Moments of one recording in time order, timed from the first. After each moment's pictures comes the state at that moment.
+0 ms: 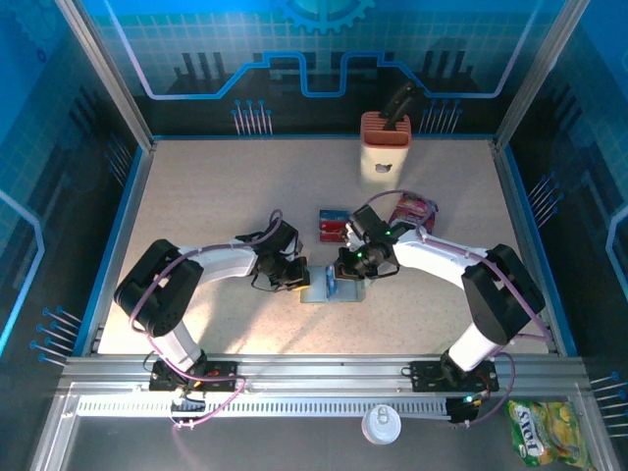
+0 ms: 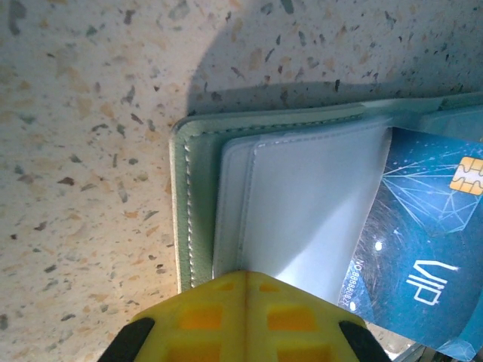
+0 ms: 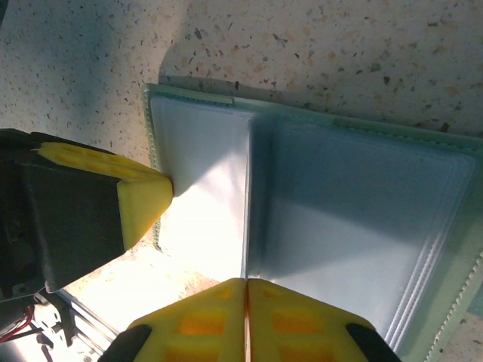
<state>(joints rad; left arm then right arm) -0.57 1.68 0.83 -0.33 0.43 -0.79 0.63 1.62 0.98 -0.54 -0.39 0.65</state>
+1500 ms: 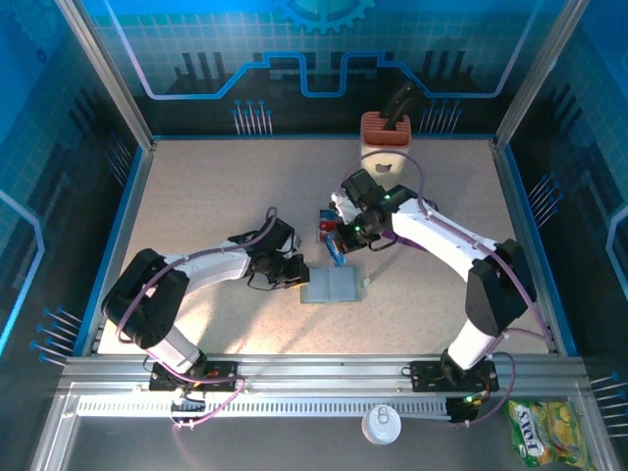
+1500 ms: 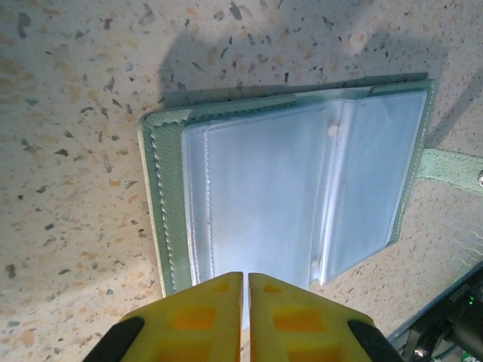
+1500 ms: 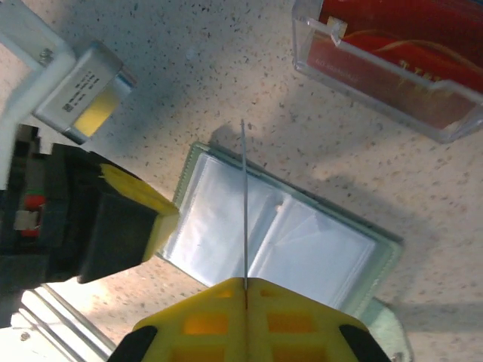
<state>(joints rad) -0.56 1.59 0.82 -0.35 0.42 -0.78 0.59 1.70 1.38 -0.90 -0.27 0.15</state>
